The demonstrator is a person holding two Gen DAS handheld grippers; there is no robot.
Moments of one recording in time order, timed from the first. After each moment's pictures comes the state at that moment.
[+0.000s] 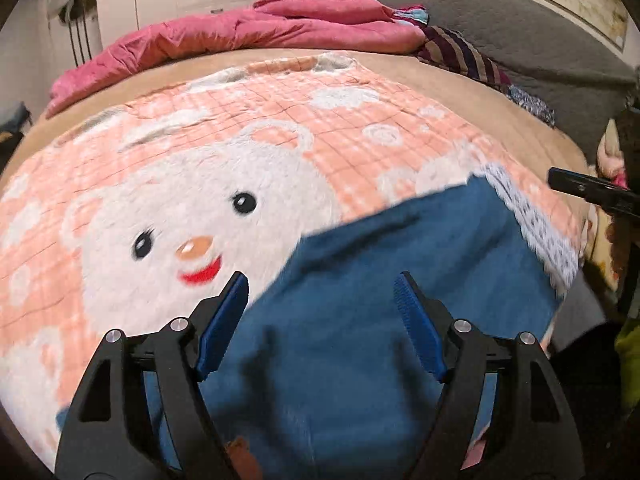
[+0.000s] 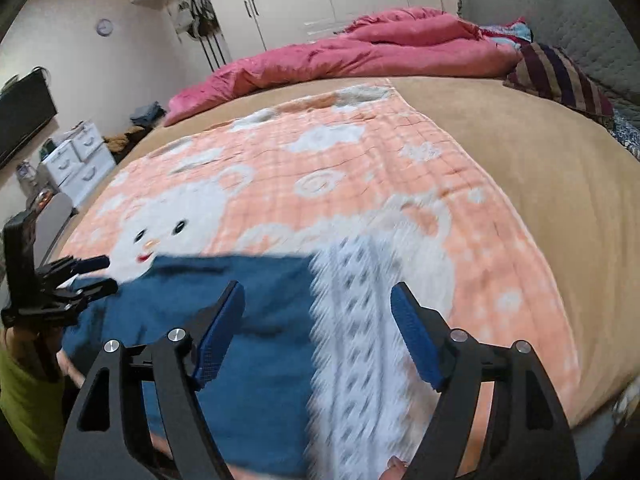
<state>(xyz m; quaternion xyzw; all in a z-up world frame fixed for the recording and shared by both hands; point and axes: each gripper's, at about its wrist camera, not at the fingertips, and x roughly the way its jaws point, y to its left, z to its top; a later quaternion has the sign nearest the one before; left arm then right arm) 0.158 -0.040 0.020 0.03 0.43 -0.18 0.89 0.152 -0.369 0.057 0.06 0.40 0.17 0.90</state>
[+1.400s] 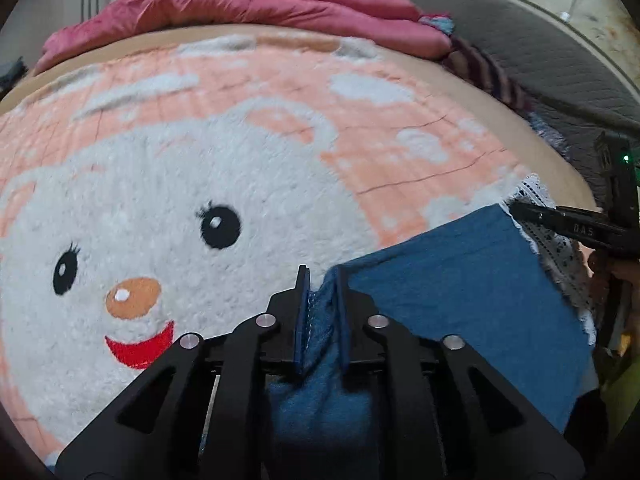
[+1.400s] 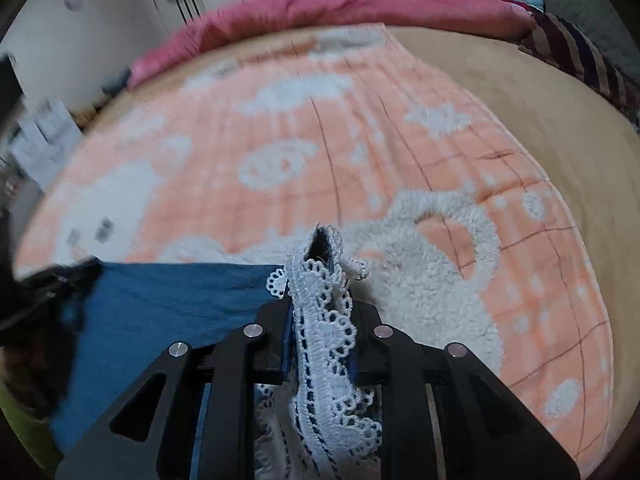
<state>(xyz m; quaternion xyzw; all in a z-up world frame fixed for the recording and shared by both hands) 0.232 -0.045 -0.041 -0.04 0.44 -0.17 0.88 0.261 -0.340 -0.016 0.01 0.48 0.13 0.87</state>
